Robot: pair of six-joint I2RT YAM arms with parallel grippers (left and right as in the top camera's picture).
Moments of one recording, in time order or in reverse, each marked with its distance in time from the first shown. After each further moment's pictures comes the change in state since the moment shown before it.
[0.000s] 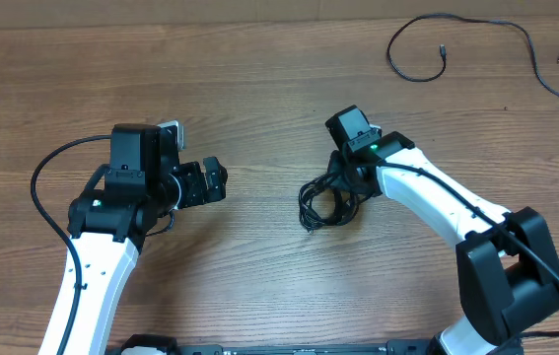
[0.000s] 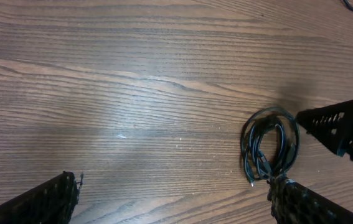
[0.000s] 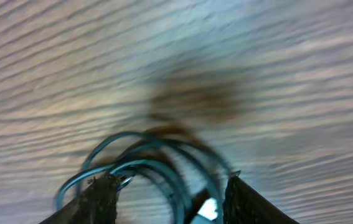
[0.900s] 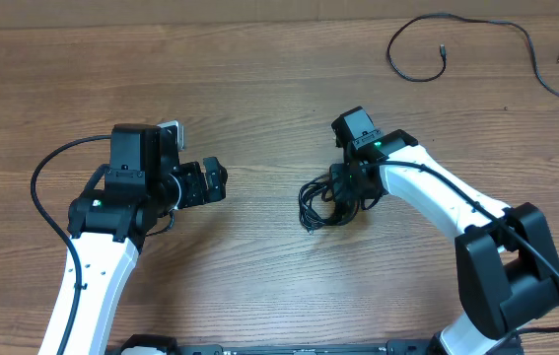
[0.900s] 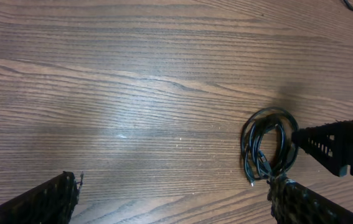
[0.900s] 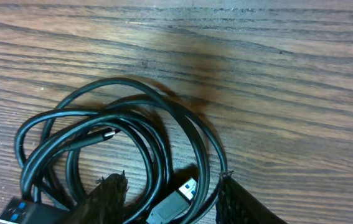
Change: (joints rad) left arm 0.000 0.000 0.000 0.000 0.000 0.000; right arm -0.023 0.021 0.000 -0.067 -0.125 -0.338
